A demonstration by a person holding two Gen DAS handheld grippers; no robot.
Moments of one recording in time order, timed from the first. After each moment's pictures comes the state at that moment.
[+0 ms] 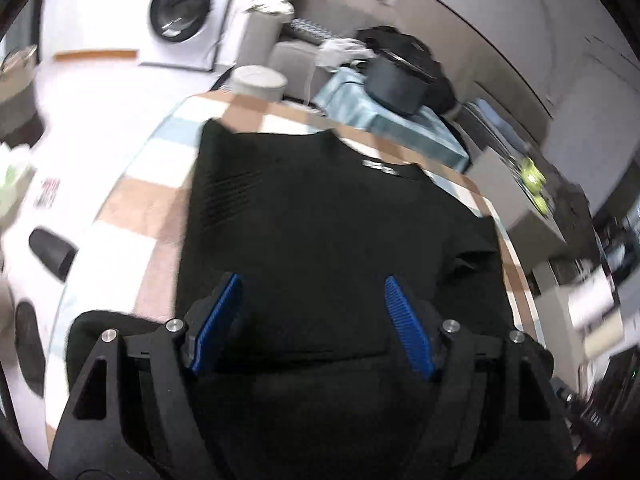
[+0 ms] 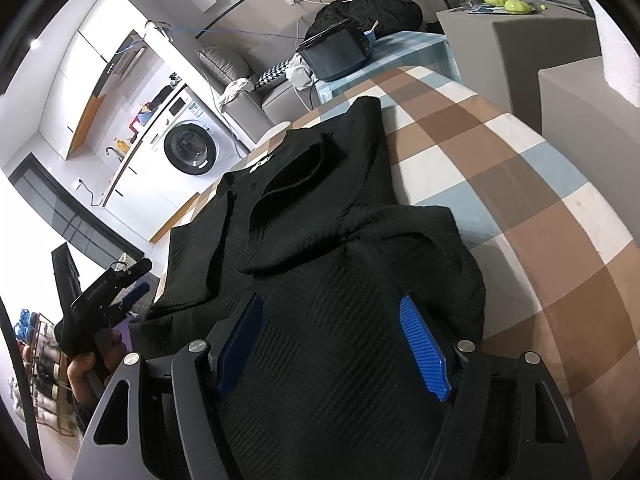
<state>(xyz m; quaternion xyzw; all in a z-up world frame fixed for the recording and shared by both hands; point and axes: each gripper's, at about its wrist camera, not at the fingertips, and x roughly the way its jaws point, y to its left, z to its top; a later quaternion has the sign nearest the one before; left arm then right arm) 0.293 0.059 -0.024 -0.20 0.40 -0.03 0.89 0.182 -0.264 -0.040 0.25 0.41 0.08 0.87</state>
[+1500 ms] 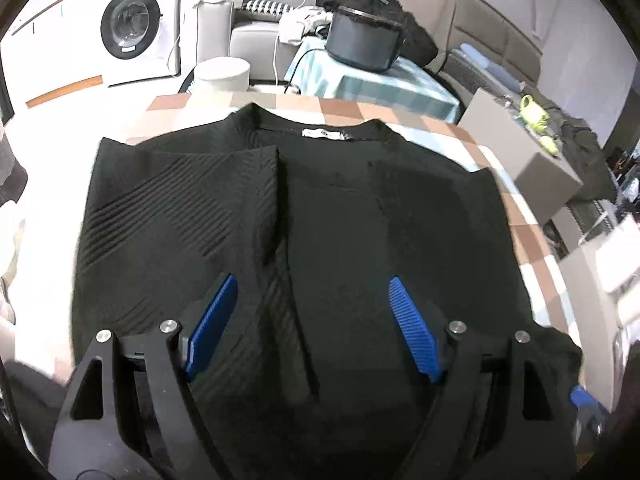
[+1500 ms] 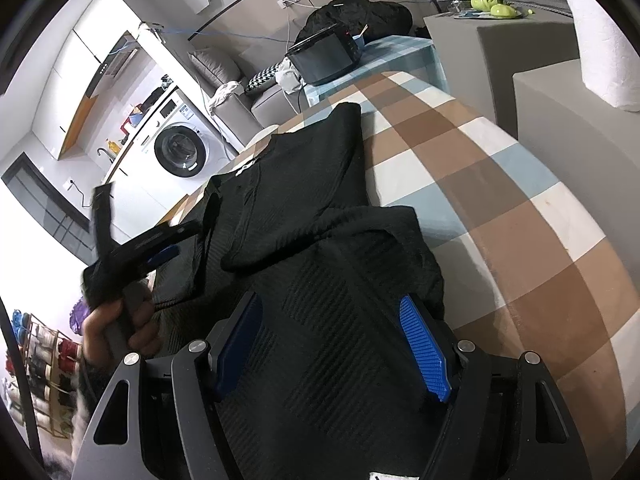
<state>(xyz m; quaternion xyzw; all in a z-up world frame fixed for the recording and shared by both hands) 0.349 -0.059 -0.037 -0.09 0.43 -0.06 0.89 0.162 -0.280 -0.034 0.24 0.41 0.06 0.88</state>
